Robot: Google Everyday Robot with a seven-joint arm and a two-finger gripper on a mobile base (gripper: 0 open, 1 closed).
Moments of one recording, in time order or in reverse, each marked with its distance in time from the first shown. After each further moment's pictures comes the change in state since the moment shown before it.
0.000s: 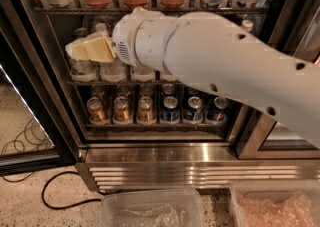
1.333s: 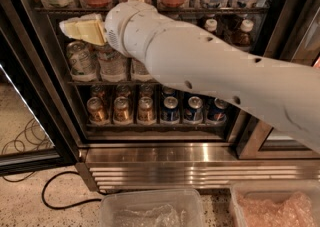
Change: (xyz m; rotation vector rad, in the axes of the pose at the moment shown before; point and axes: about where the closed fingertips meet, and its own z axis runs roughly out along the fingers) arm -0.026 -0.022 0.032 0.108 -0.158 0.022
